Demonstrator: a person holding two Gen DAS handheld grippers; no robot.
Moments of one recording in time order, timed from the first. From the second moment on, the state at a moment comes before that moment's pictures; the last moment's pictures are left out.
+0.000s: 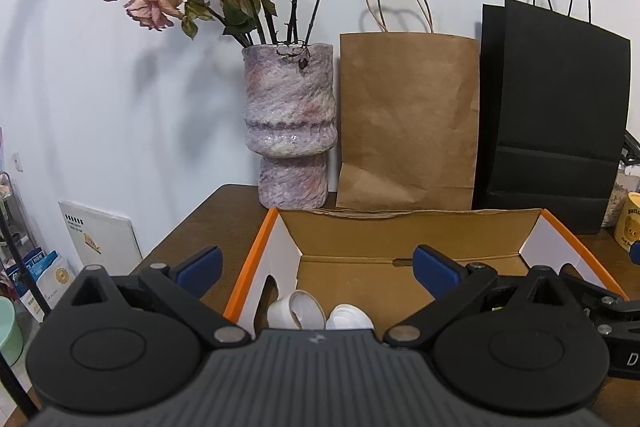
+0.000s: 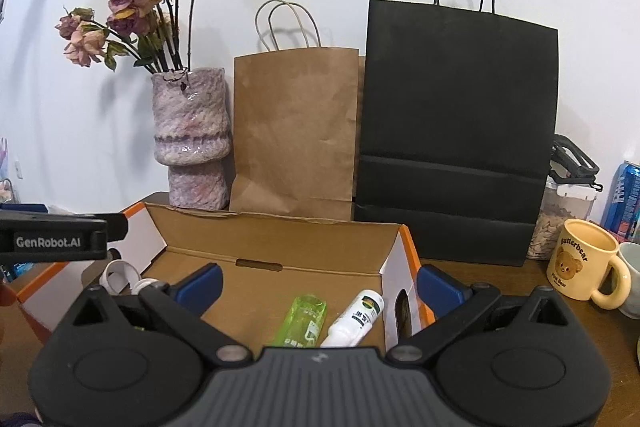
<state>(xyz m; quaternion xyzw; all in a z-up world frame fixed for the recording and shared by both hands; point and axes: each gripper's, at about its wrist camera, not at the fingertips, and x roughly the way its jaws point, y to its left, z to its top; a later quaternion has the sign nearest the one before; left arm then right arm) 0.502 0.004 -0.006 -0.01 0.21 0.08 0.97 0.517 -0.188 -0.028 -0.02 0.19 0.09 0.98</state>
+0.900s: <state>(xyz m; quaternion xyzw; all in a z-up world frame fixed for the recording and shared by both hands) 0.414 0.012 0.005 -0.02 0.21 0.07 0.98 0.424 -0.185 -0.024 -0.02 0.20 0.09 0.98</state>
